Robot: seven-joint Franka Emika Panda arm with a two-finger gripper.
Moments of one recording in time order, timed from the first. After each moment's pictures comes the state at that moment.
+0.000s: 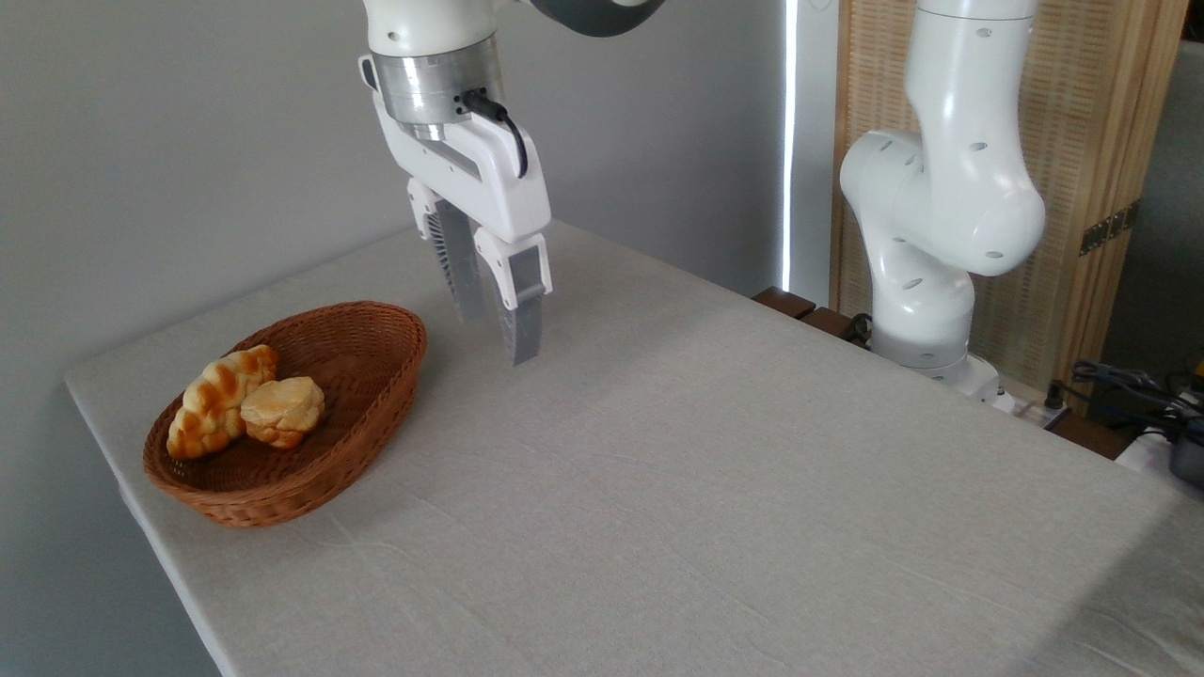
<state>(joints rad) -0.29 -0.12 0.13 -1.86 -0.04 1.75 0.68</state>
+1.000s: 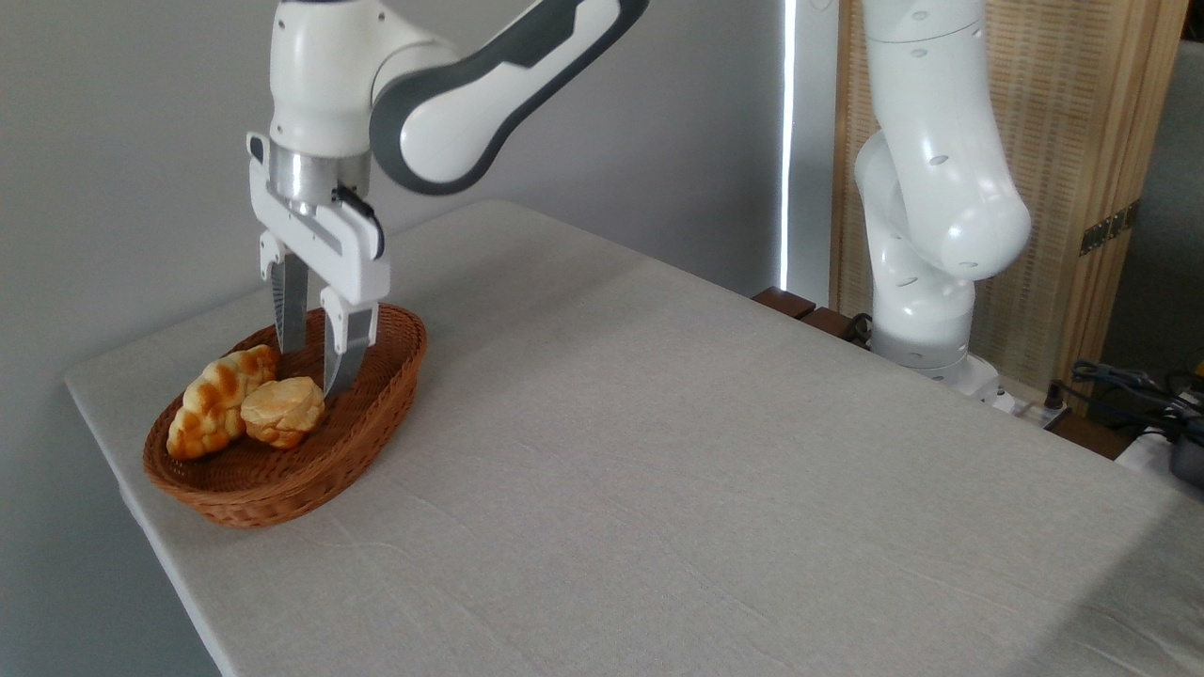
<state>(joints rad) -0.52 0.18 0.04 -1.86 -0.07 2.38 0.27</state>
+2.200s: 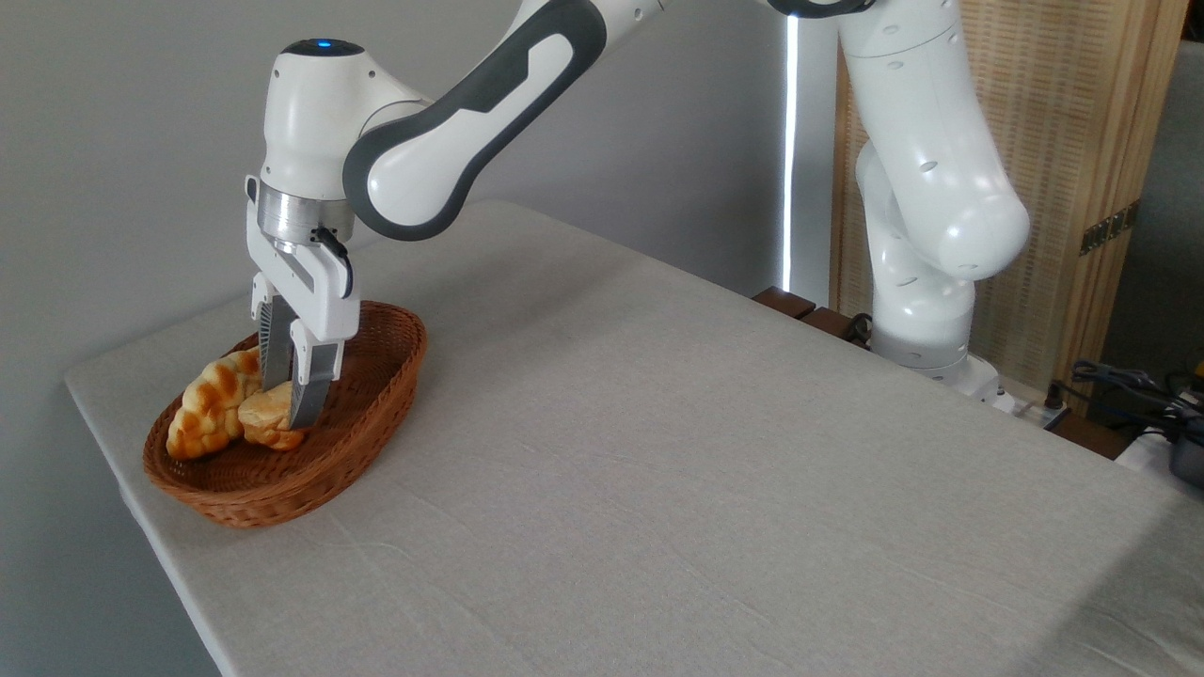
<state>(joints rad) -0.53 0.29 0.03 -1.83 0.05 2.50 0.27</state>
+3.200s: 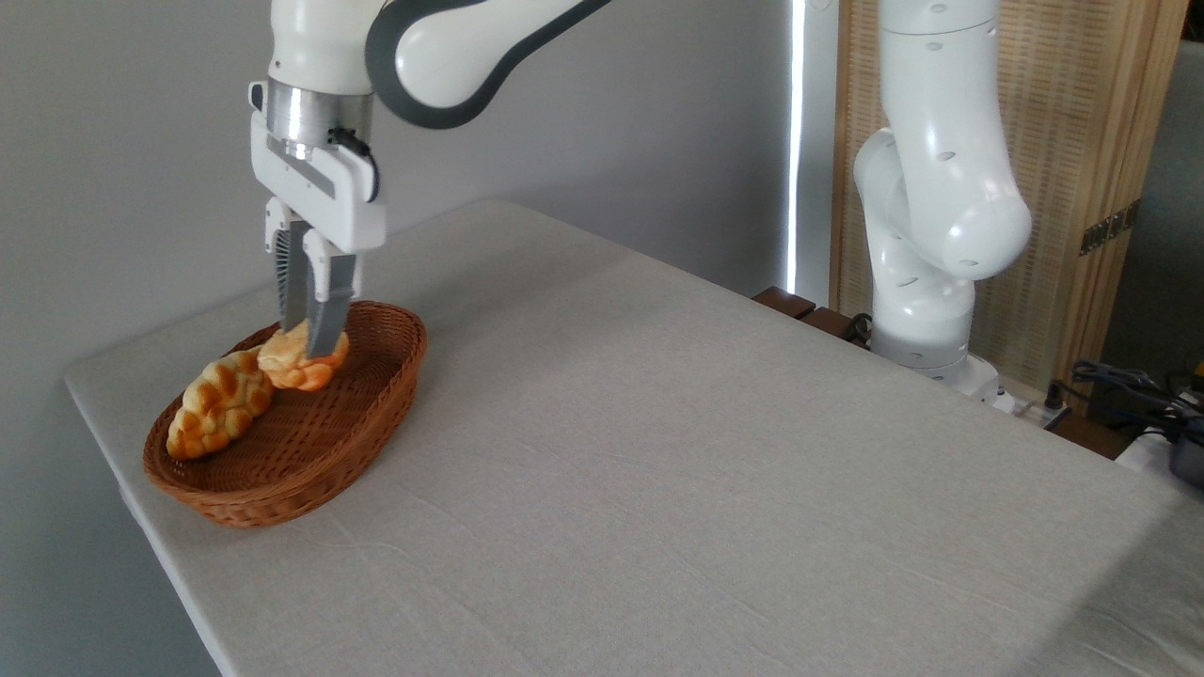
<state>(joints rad) -0.50 0.07 0.05 -1.85 0.05 2.27 0.27</state>
